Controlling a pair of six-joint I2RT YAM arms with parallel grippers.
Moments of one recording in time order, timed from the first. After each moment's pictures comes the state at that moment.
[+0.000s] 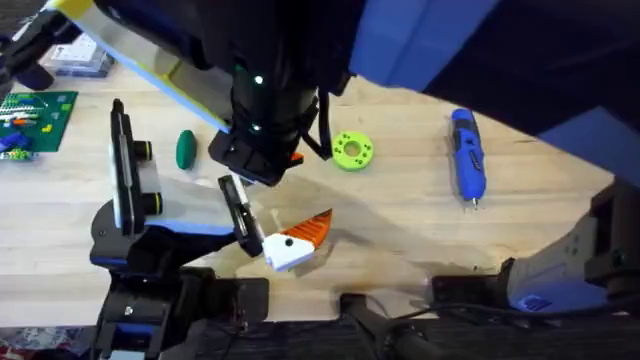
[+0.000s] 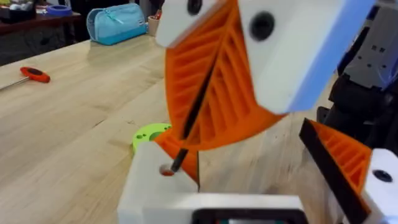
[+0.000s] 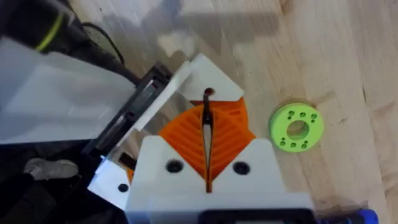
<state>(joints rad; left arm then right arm) -0.06 0.00 0.01 -0.10 1.08 -0.06 1.10 1.89 2.02 -1.40 -0.01 -0.03</state>
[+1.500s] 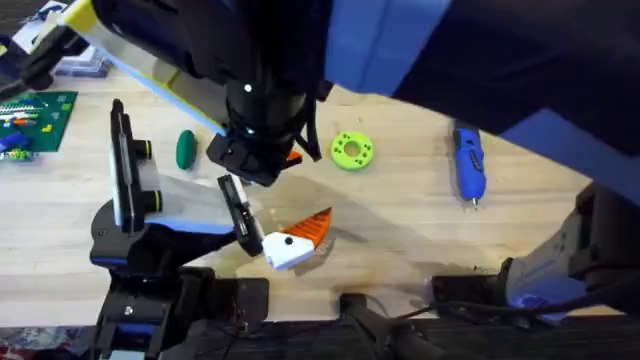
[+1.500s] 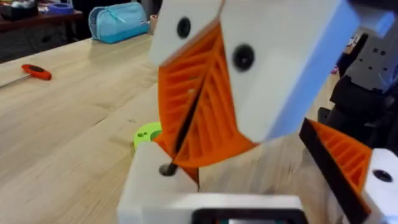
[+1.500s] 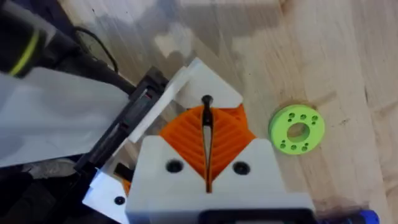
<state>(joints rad) -0.06 0.00 0.01 -0.10 1.08 -0.07 1.10 1.93 2.03 -1.39 0.00 -0.02</state>
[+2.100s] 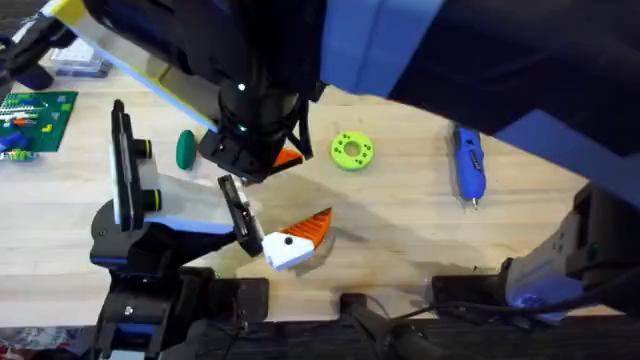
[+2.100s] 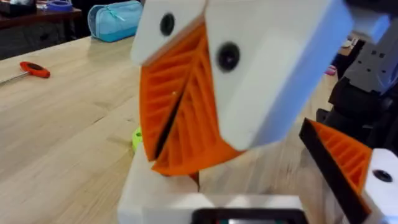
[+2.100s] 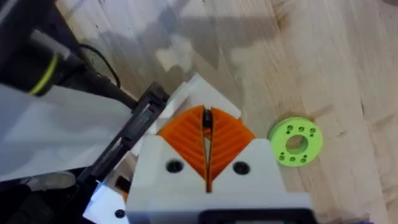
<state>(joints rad) -0.06 0.01 0.01 -0.10 1.08 -0.08 1.10 1.93 2.03 -1.34 0.00 -0.02</state>
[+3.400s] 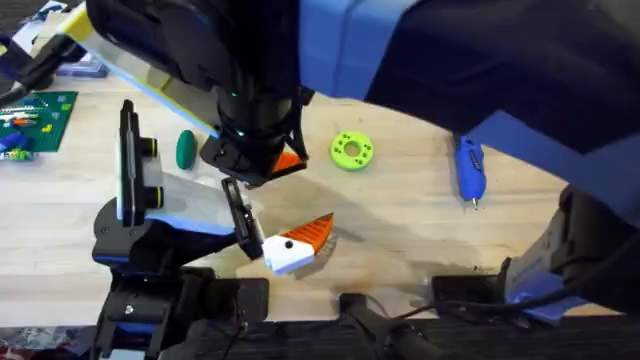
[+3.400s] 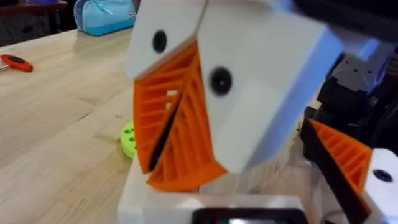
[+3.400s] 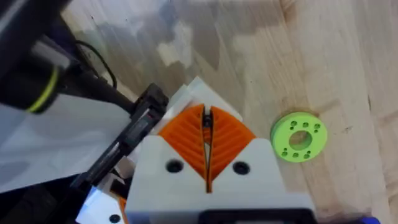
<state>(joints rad) -0.06 0.01 0.01 -0.11 1.11 -0.10 1.10 1.97 2.05 -1.38 0.00 -0.02</state>
